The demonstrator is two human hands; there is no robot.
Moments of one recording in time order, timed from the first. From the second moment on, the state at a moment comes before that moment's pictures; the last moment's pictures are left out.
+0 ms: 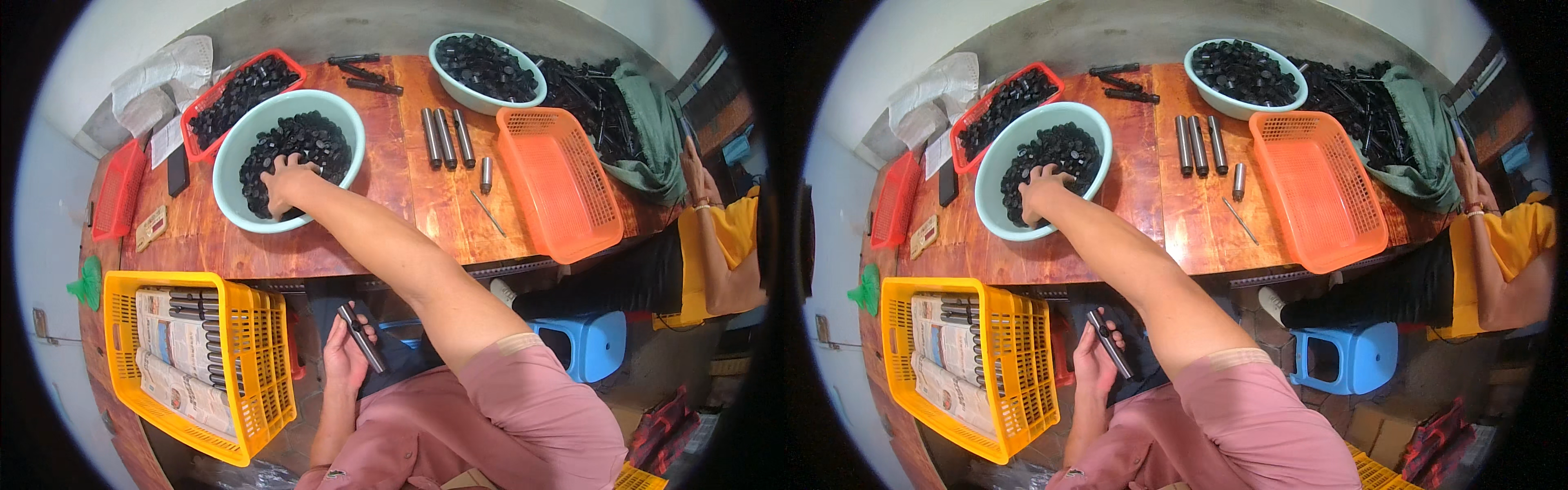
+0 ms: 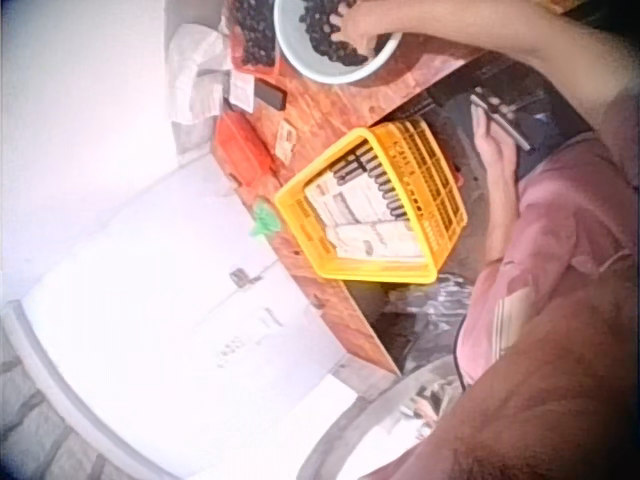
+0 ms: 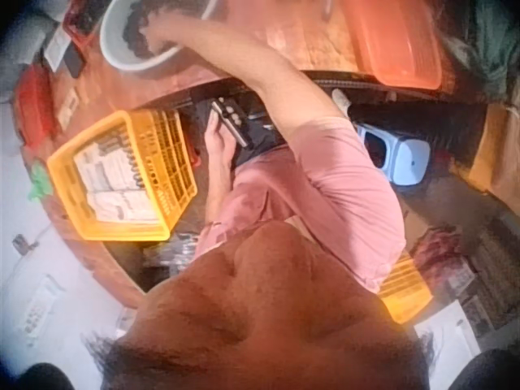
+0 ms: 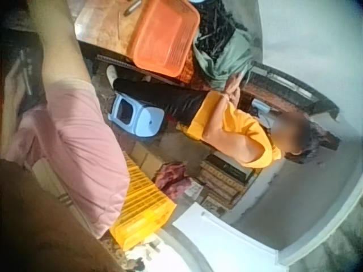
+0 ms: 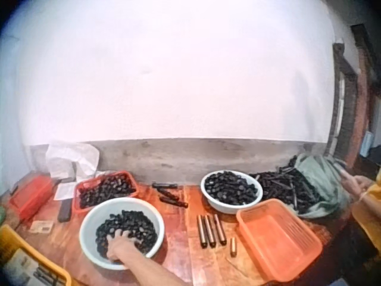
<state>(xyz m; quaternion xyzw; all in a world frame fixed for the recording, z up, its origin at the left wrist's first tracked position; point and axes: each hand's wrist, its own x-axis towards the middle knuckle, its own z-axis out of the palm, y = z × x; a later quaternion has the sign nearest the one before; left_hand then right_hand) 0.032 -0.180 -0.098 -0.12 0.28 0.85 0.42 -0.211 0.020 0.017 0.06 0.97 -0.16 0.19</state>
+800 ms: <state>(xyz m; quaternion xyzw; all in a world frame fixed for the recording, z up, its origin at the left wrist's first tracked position) 0.040 -0.192 -0.100 -0.12 0.29 0.85 0.42 -0.173 0.113 0.076 0.09 0.88 -0.47 0.00</state>
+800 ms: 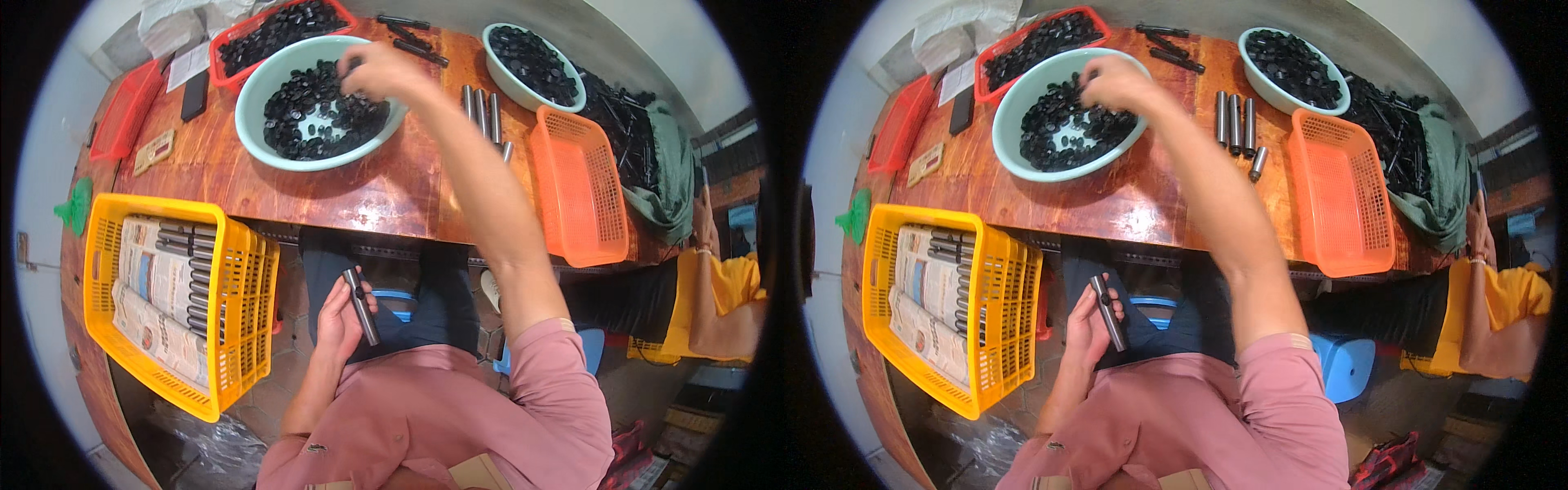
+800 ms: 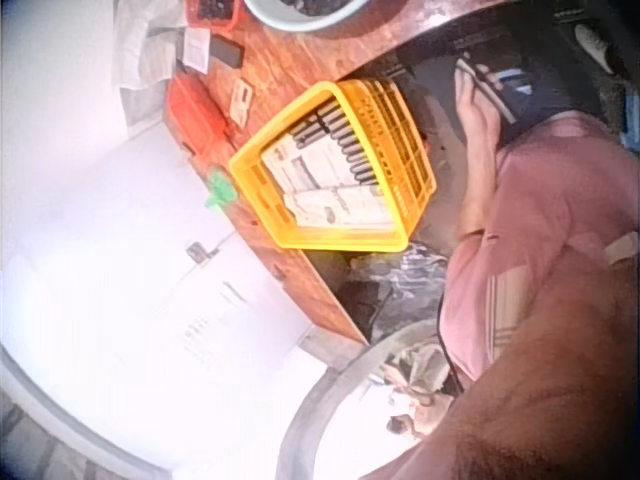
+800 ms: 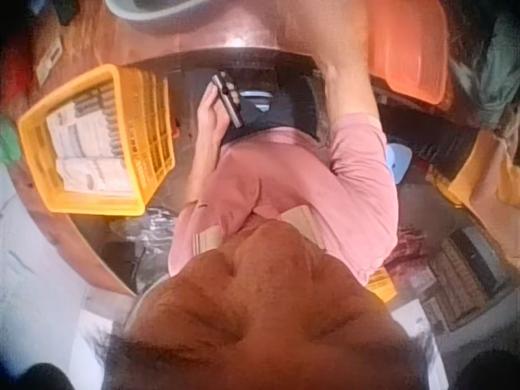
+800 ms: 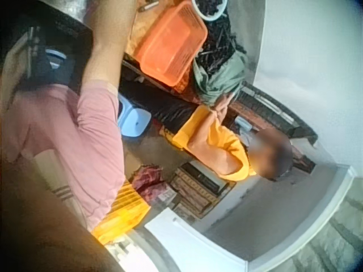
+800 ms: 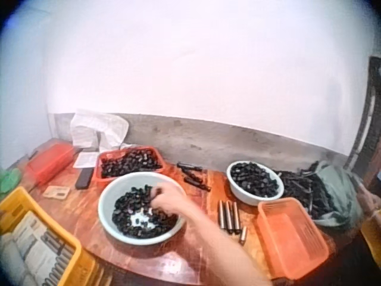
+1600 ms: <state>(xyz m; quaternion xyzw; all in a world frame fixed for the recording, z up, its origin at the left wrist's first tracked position) 0.055 -0.167 -0.093 -0.09 0.31 0.80 0.50 -0.035 0.155 -0.042 0.15 0.95 -0.19 -0.21</state>
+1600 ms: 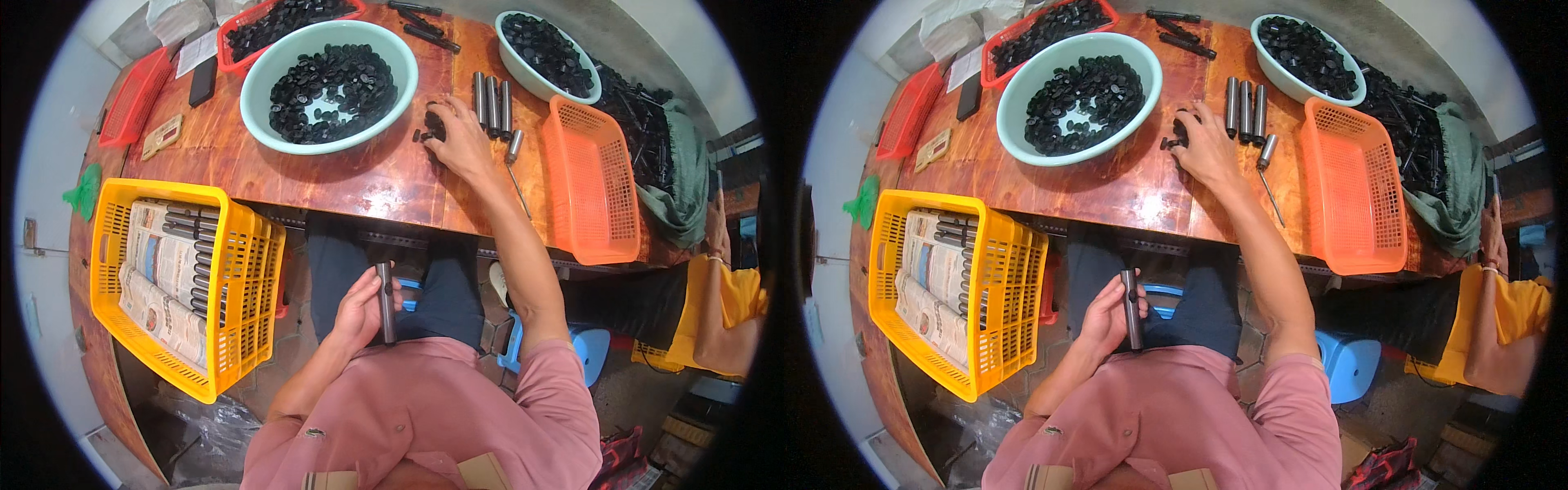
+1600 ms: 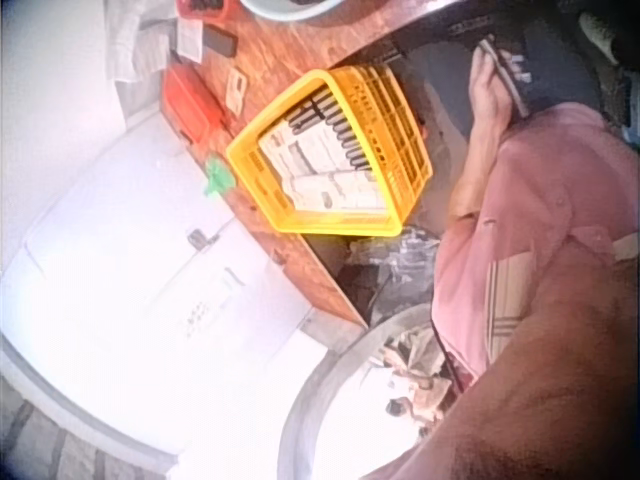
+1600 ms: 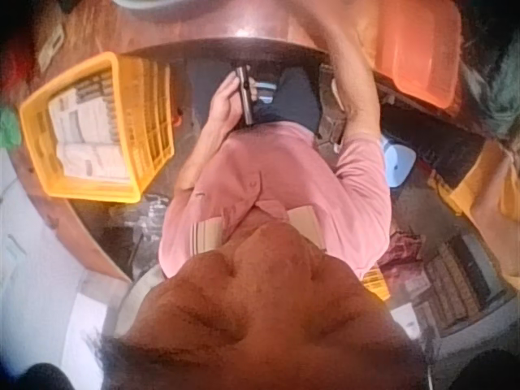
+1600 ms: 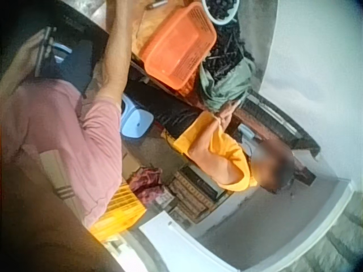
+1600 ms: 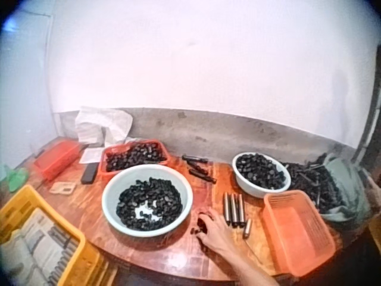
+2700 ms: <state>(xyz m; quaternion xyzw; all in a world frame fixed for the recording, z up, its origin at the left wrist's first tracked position) -0.145 -0.140 -0.023 -0.15 0.43 0.89 0.05 0.149 -0.030 -0.393 -0.03 0.80 -0.28 0.53</state>
